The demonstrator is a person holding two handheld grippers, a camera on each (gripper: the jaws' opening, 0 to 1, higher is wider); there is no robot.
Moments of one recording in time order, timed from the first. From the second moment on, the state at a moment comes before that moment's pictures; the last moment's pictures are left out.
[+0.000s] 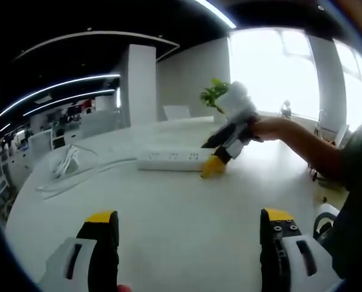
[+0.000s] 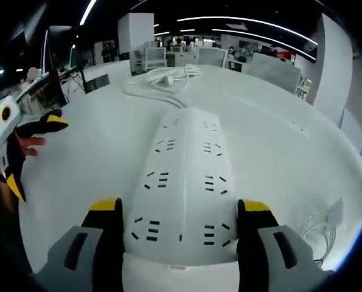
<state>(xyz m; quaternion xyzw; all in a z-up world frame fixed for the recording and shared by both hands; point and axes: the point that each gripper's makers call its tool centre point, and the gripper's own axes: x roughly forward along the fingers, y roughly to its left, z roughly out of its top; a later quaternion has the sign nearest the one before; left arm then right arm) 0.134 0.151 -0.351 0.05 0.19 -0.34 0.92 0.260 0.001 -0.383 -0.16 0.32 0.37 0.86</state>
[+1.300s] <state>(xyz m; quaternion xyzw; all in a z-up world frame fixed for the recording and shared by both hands) 0.133 0.150 -0.352 0.06 0.20 -0.34 0.92 0.256 -0.006 -0.384 -0.19 0.32 0.43 0.82</state>
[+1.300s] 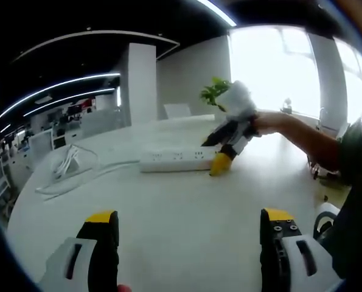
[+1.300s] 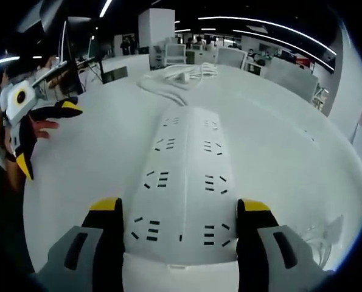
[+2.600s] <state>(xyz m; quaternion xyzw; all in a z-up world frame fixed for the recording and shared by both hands) 0.134 0.150 -0.355 0.06 0.20 -0.33 0.92 0.251 -0.011 -0.383 -0.22 0.32 0.48 0.79</state>
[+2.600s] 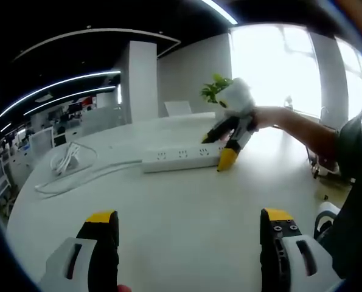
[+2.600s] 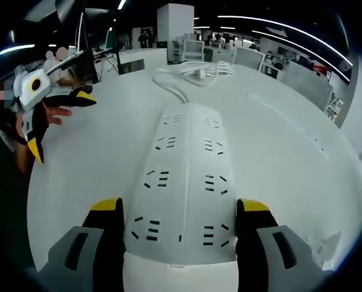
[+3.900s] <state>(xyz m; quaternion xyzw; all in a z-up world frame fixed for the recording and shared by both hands) 0.134 0.144 -0.357 0.06 0.21 -0.34 0.92 0.248 -0.015 -0.383 -0.26 0.33 0.53 0.74</state>
